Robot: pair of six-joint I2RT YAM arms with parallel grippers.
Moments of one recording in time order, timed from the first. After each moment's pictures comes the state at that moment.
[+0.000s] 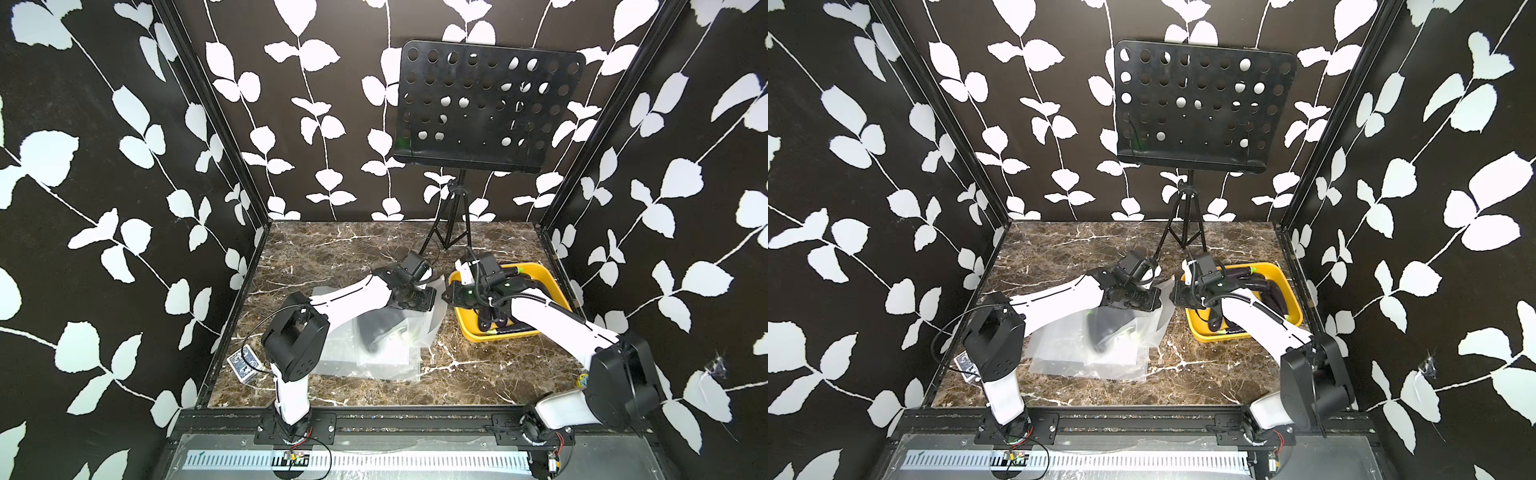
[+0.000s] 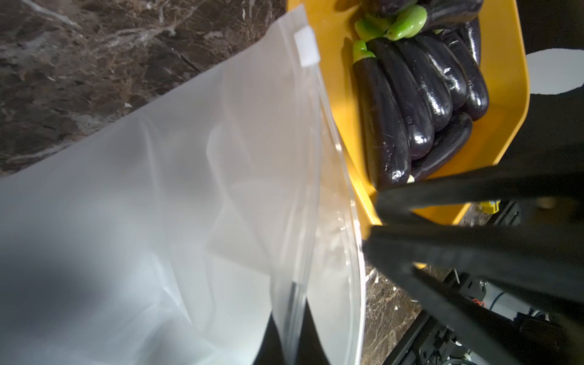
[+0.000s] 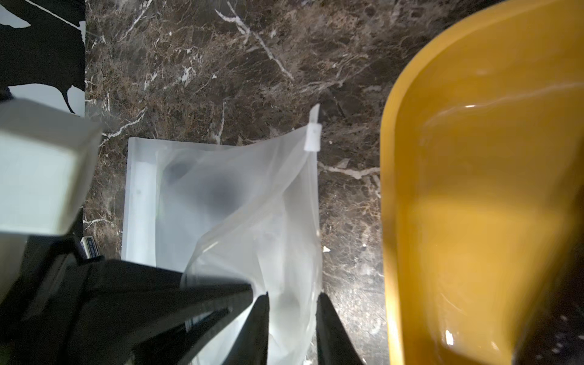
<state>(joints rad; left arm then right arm) -0.83 1.83 1.39 -0.51 0.26 -0.49 0.45 1.42 1.02 -0.52 -0.24 0.53</state>
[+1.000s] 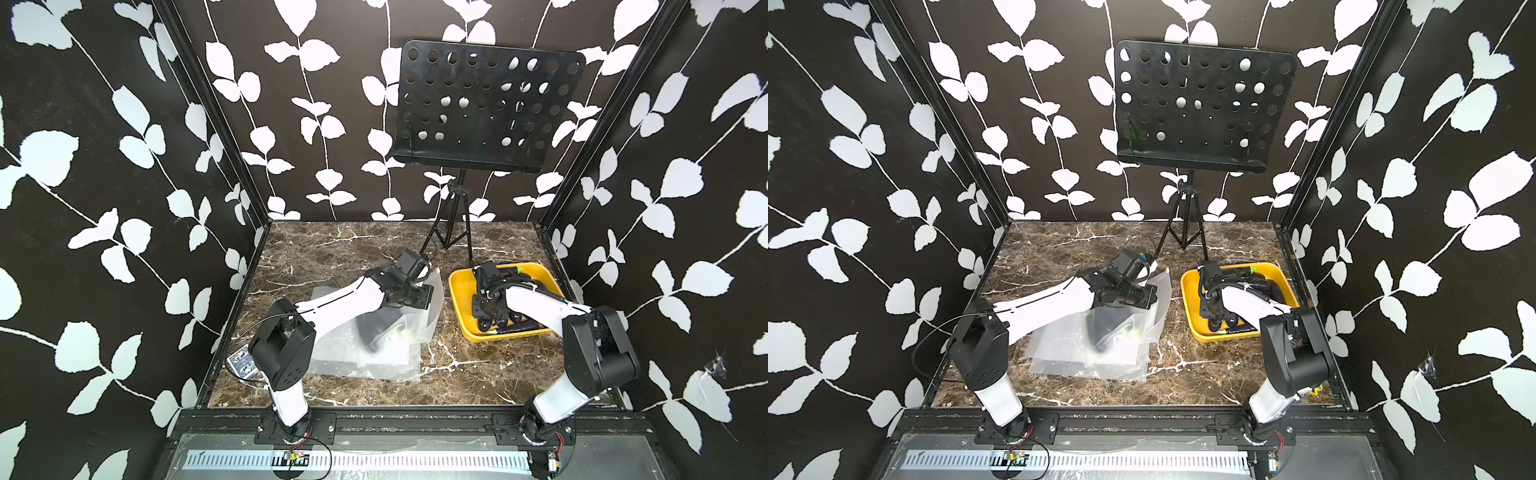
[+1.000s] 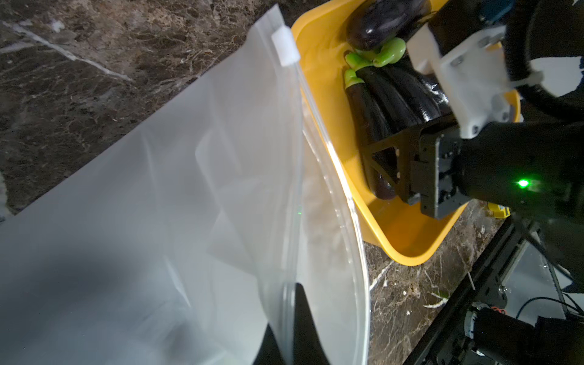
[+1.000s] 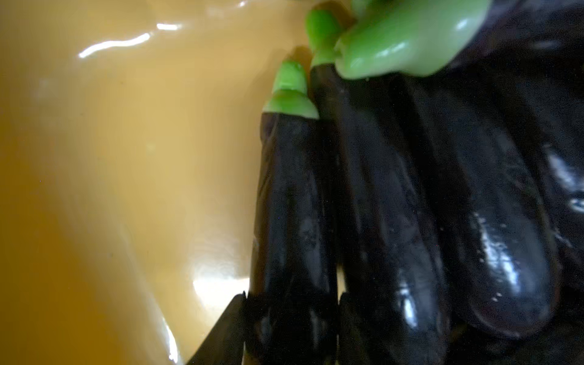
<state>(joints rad) -0.83 1.74 1.35 -0.50 0.19 -0.44 0.33 1.63 0.97 -0.63 0.19 0.41</state>
